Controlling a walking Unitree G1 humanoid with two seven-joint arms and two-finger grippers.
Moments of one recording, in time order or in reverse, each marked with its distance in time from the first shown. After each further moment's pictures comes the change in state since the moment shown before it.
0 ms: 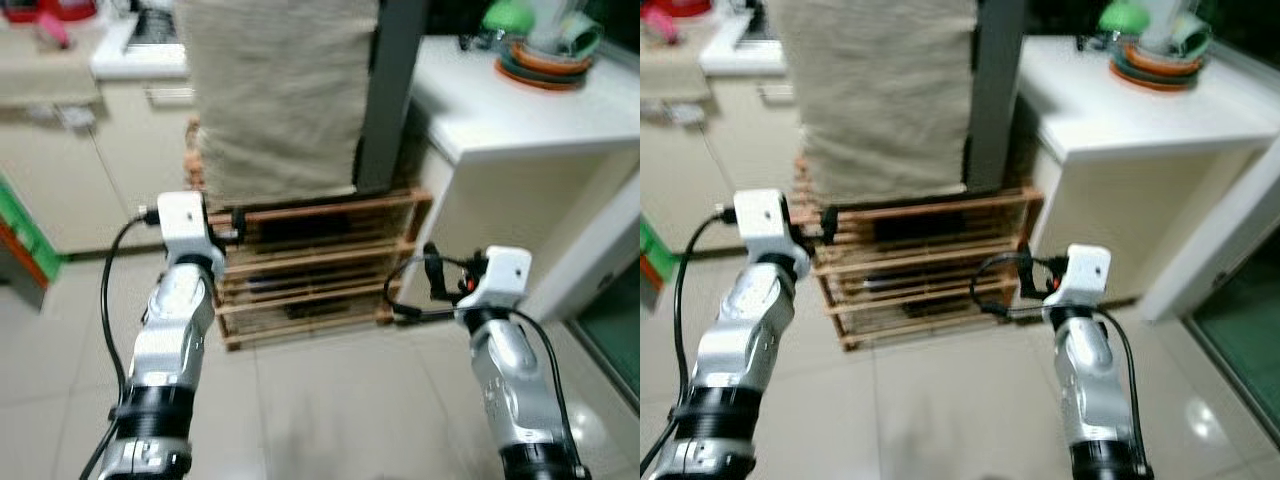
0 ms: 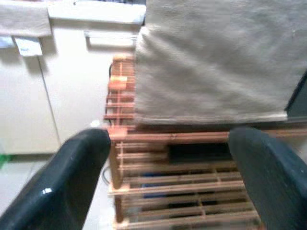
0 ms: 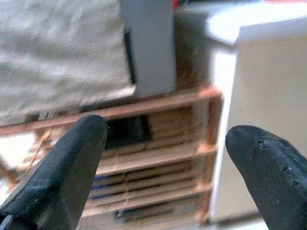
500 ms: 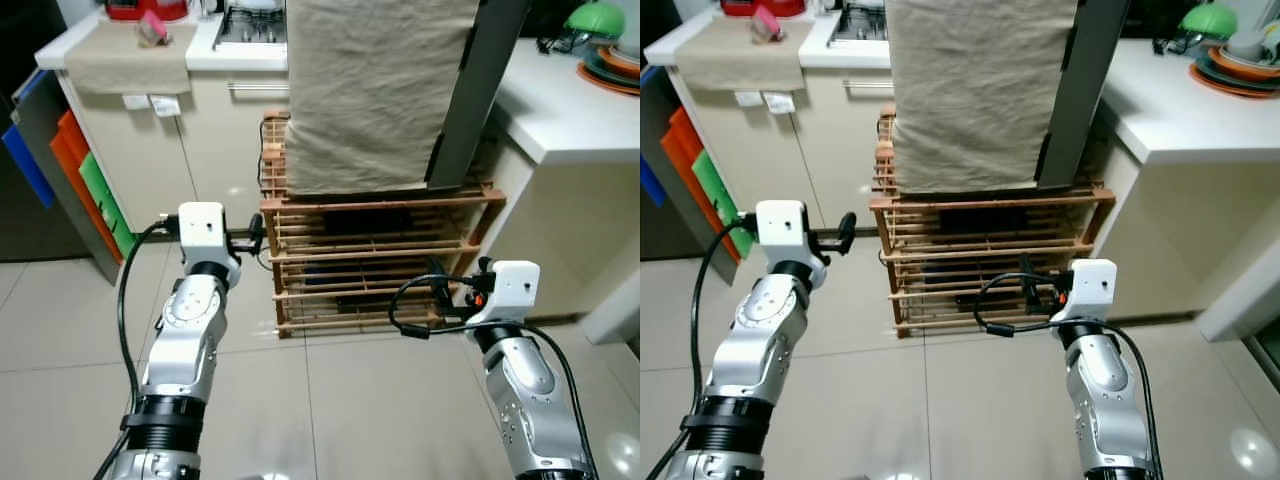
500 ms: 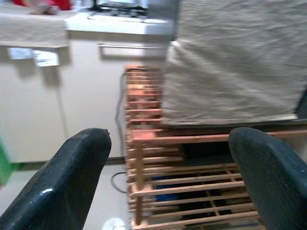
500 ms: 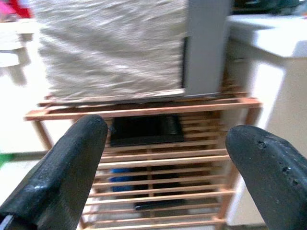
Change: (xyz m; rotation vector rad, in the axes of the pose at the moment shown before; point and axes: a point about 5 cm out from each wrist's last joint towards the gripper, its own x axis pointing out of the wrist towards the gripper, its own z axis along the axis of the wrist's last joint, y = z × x) left arm -0.005 -0.004 -0.003 0.039 -0.025 -0.044; right arm -0.014 0.001 0.004 -0.044 -0.017 0.070
